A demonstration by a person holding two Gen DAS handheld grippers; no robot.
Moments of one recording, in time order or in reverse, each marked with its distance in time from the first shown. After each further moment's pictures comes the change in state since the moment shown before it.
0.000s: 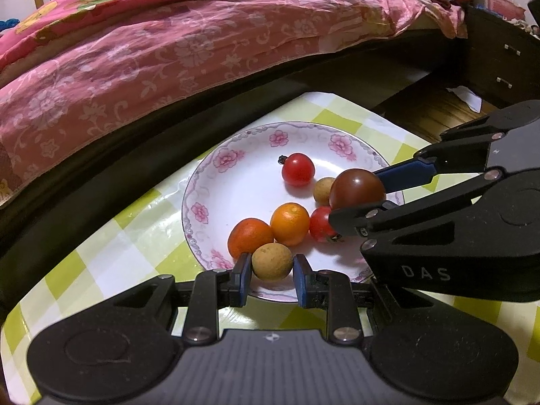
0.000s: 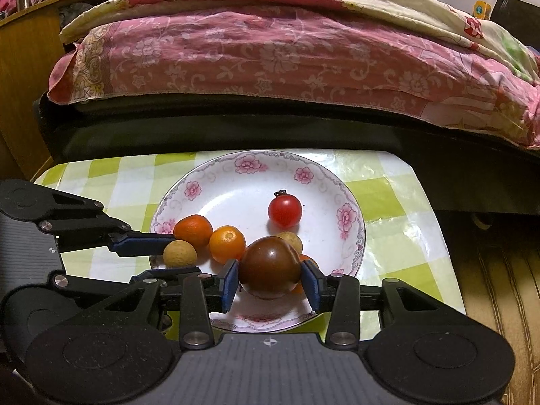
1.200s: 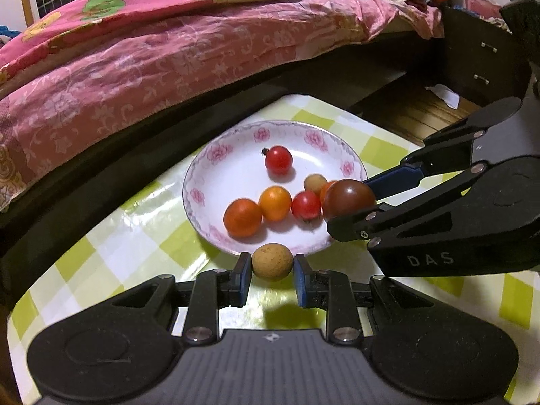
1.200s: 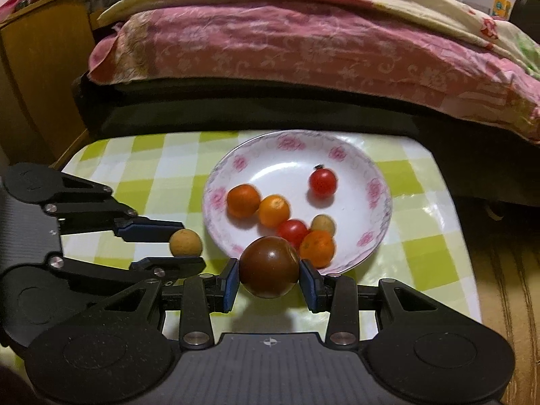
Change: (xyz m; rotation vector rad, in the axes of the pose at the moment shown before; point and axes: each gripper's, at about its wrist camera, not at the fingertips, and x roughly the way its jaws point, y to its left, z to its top) left arm -0.039 0.000 -0.017 0.030 -0.016 -0.057; right arm -0.034 0.021 -0.015 -0.022 0.054 0.059
